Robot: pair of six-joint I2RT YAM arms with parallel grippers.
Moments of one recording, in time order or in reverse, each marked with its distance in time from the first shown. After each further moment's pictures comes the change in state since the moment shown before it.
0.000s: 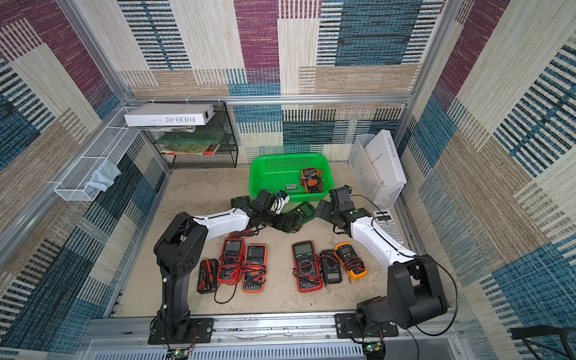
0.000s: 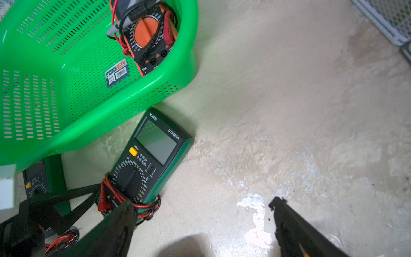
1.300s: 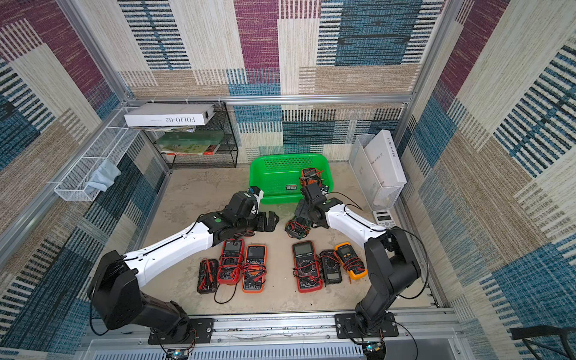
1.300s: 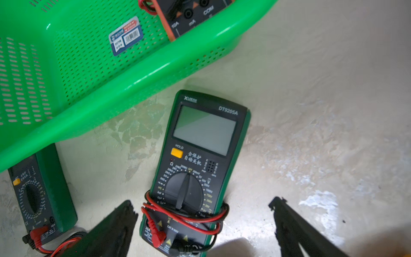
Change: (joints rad) left arm -0.027 -0.531 -0.220 -0.225 -0.297 -0.255; right arm 0.211 0.267 0.227 -0.098 0.096 0.159
